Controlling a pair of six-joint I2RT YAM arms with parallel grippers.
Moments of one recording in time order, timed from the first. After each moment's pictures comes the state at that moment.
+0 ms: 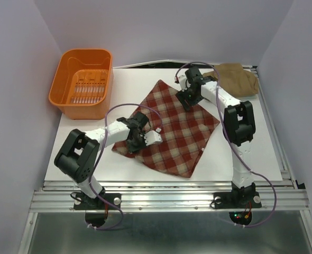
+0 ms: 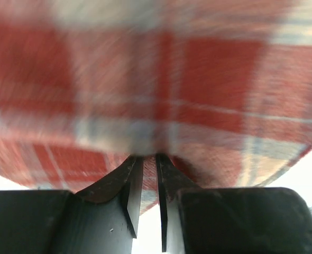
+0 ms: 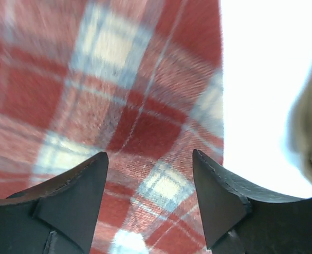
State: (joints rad) left arm -0.56 1.63 0.94 -0.68 0.11 0.71; right arm 0.35 2.23 1.91 -0.82 -0.05 -0.31
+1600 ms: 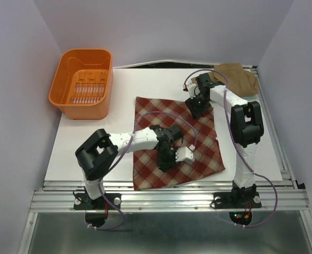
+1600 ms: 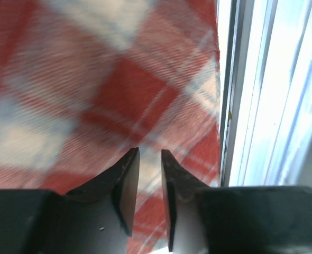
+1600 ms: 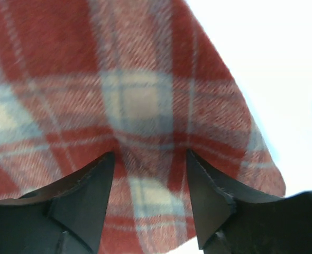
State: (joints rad) left arm -1.04 1.78 1.16 -0.76 0.40 0.55; right arm 0.25 2.16 1.72 -0.78 -0.16 -0.38
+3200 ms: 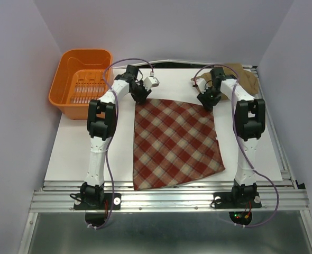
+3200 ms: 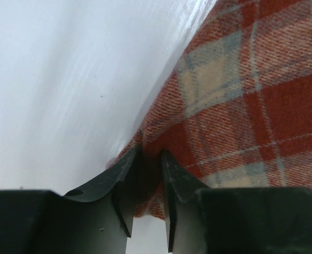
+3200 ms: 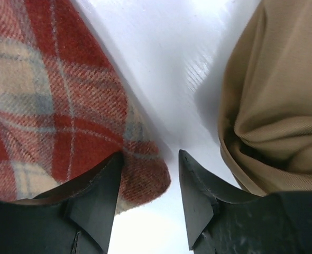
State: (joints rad) left arm -0.27 2.43 2.10 -0.72 0.43 0.72; right arm 0.11 2.27 1.91 -0.88 -0.22 -0.72
